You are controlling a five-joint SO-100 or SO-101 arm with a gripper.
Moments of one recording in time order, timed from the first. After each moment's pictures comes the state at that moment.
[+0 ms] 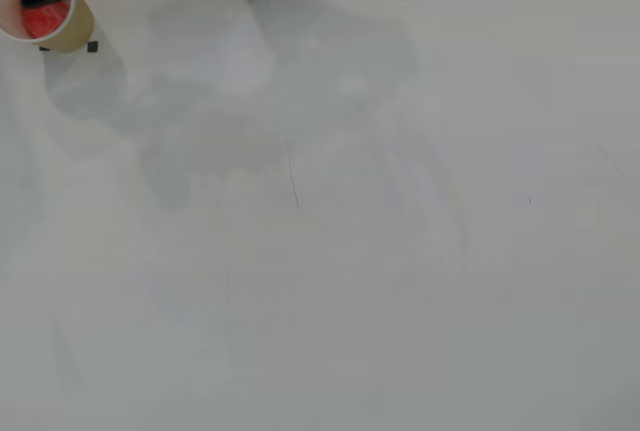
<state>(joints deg) 73.9 130.5 125.6 48.6 79.6</state>
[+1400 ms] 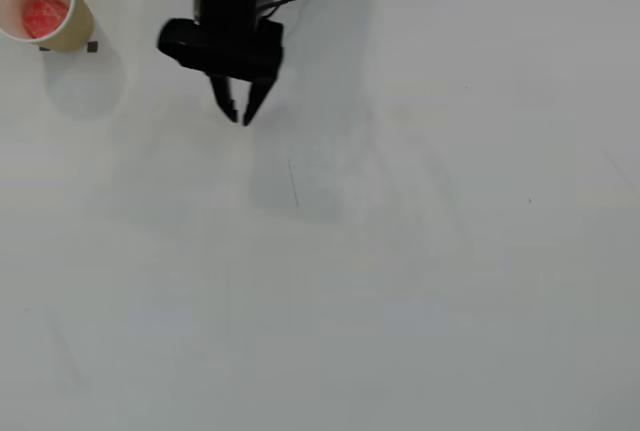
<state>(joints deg) 16.8 165.0 165.0 42.5 79.6</state>
